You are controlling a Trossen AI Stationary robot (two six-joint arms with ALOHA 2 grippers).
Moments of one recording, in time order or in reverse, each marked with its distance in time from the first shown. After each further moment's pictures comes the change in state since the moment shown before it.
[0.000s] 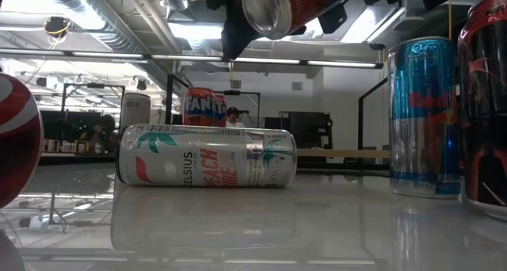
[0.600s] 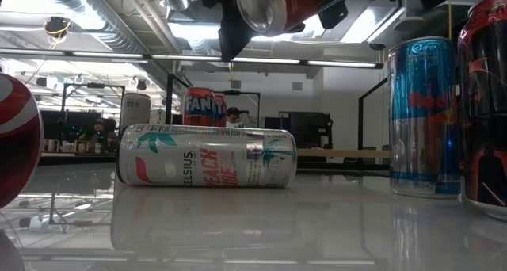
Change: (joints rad) left arm -0.016 0.000 -0.002 -0.003 0.018 0.000; right arm 0.000 -0.001 0.001 0.005 -0.090 -0.003
